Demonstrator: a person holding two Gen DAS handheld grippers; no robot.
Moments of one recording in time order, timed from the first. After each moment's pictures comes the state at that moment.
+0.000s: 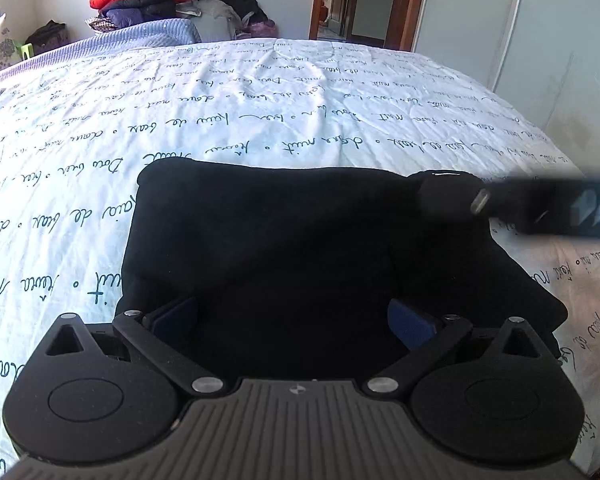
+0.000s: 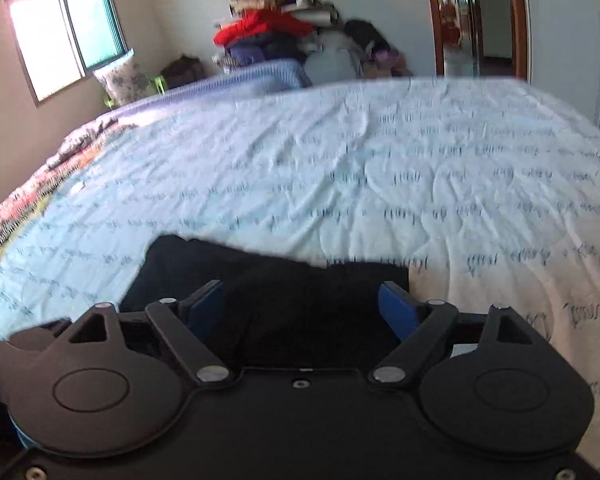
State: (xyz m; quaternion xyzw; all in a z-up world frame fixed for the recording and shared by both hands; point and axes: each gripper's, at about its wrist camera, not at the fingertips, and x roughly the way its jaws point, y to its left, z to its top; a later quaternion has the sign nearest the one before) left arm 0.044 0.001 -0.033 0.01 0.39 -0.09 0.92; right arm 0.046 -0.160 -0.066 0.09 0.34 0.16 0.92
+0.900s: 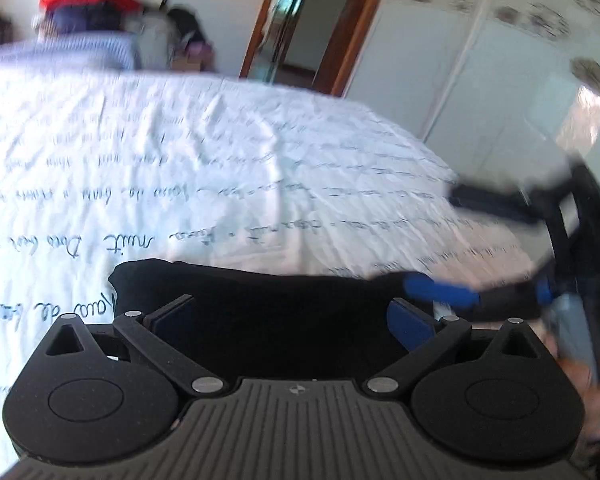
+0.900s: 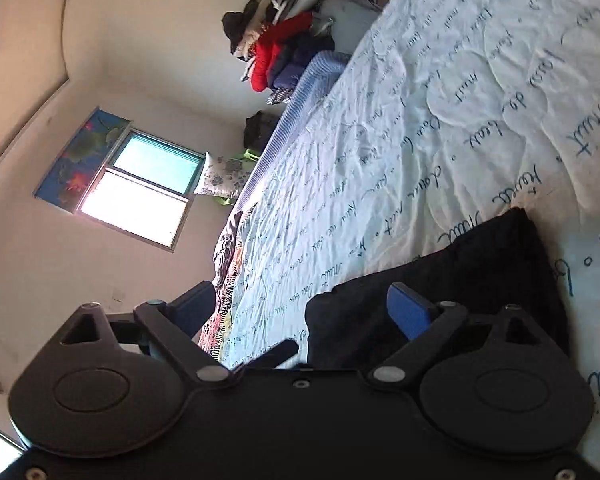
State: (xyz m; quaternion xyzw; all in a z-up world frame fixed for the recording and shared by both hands) left arm 0.124 0.054 0.003 -0.09 0.39 -0.22 0.89; right arm 0.079 -0.211 -0.091 0.48 0.34 0.28 0.76
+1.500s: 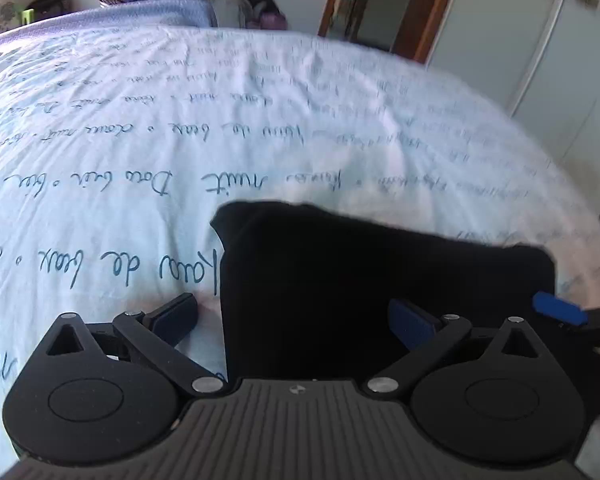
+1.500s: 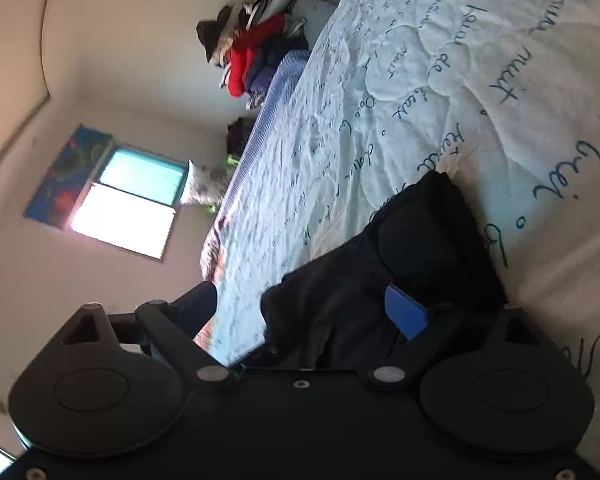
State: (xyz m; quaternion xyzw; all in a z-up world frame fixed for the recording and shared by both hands) left arm 0.116 0.088 -0.038 -0.06 0.39 -0.11 0.91; right arm 0.062 -0.228 -0.136 0.52 0.33 0.26 0.75
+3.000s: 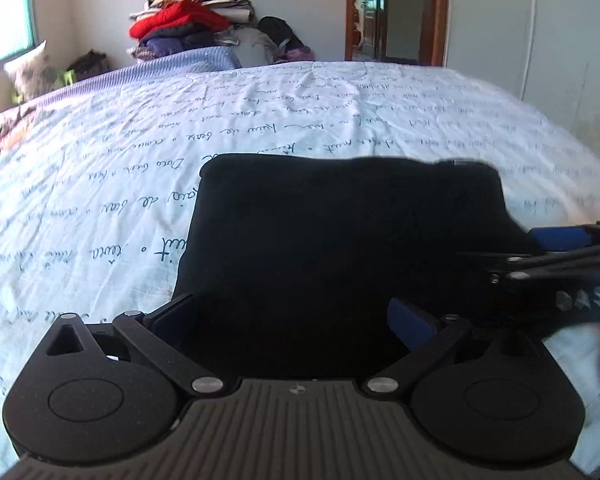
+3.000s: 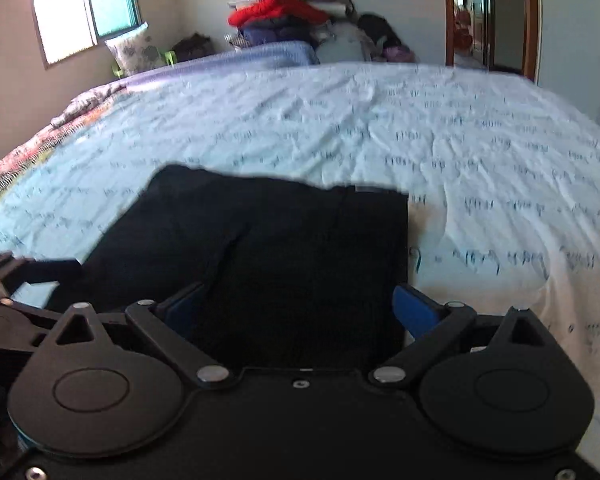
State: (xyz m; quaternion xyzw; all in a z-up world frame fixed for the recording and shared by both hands) left arm -0.001 0.000 -0.030 0.06 0.35 -0.02 0.94; right arm 0.001 -0.169 -0.107 0.05 0.35 0.15 0.92
